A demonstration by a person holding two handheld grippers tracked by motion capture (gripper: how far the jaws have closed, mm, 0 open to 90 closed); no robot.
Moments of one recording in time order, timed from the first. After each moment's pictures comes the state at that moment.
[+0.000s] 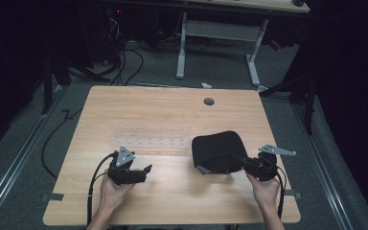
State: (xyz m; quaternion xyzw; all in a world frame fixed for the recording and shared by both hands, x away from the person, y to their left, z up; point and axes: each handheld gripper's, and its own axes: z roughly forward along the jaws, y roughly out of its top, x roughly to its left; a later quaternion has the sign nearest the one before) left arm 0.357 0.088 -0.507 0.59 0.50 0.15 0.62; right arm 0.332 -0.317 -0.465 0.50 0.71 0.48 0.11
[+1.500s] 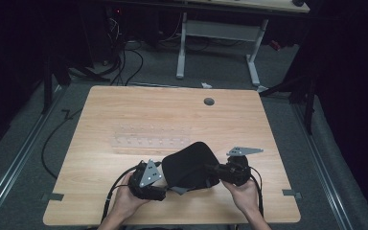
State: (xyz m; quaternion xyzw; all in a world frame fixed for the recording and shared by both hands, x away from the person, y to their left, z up) left arm 0.305 0.031 -0.498 0.68 0.36 0.12 0.62; right arm 0.328 -0.238 -0.456 0.44 0.78 0.44 0.04
